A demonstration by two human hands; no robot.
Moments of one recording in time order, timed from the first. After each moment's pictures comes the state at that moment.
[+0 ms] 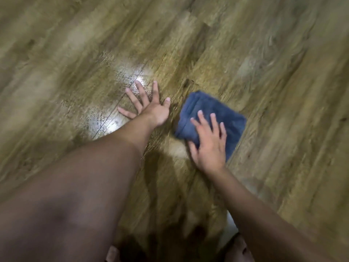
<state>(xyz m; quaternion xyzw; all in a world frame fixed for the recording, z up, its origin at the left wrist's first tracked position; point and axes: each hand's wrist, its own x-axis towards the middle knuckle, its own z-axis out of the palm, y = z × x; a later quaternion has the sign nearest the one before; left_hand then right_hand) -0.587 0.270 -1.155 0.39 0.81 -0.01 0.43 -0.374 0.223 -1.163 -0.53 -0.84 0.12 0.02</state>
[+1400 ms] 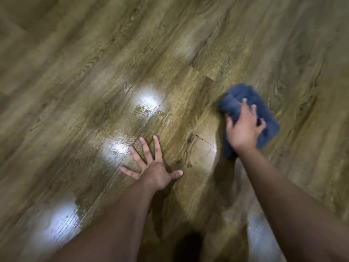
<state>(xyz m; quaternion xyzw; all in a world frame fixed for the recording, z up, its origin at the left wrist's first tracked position) -0.593 0.282 -1.140 0.36 0.78 -0.08 0.51 -0.391 0.461 -1.162 -0.71 -0.68 0.16 0.08</state>
